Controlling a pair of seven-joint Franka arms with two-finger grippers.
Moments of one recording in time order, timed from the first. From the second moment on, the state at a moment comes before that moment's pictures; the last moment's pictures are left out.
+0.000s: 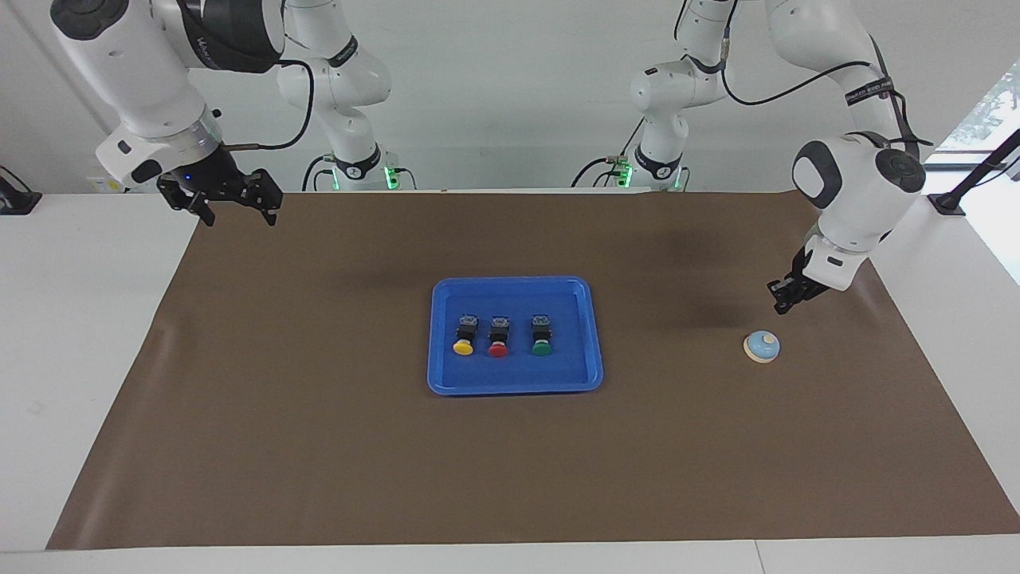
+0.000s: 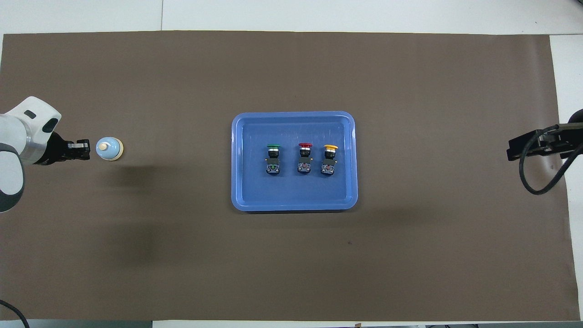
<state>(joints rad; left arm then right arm) 0.17 0.12 -0.08 -2.07 -0.01 2.22 -0.02 0.06 -0.01 -0.11 -1.65 -0.03 1.53 -0.05</state>
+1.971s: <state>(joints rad) 0.12 0.06 -0.11 -1.77 -0.01 1.67 -0.02 0.06 -0.01 -0.11 -1.65 -0.03 1.58 -0.05</state>
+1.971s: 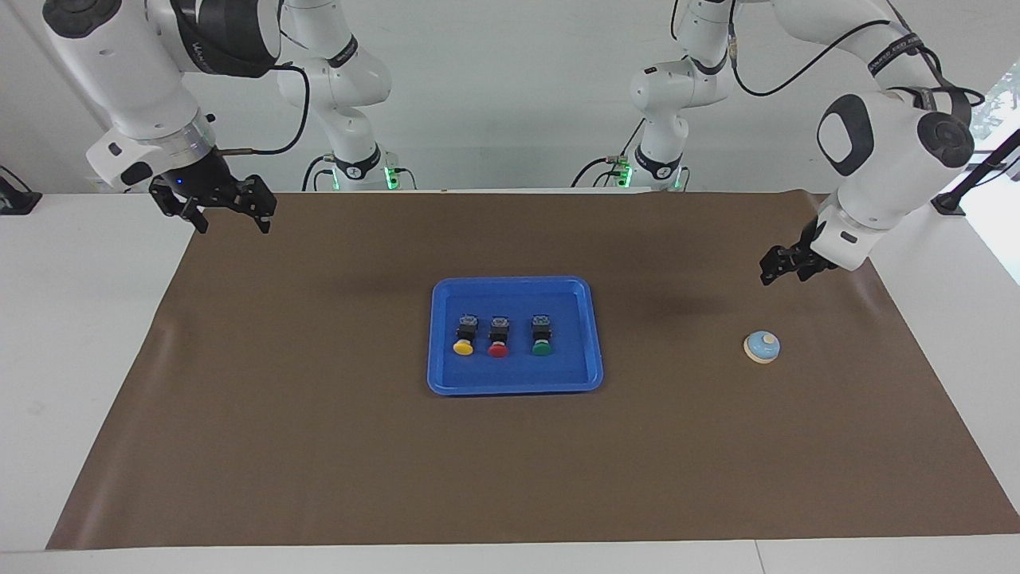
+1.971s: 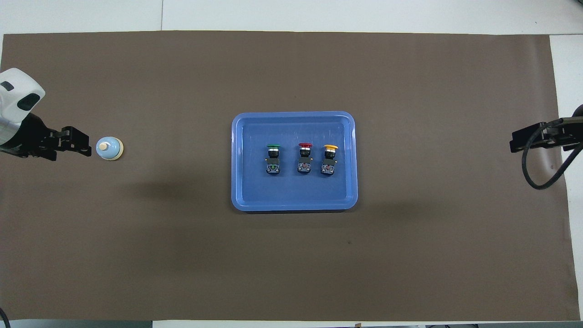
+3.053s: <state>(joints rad) -0.03 -0.04 -0.03 -1.70 -0.01 1.52 -0.02 0.06 -0.01 -0.11 -1.65 -0.02 1.57 -0.02</state>
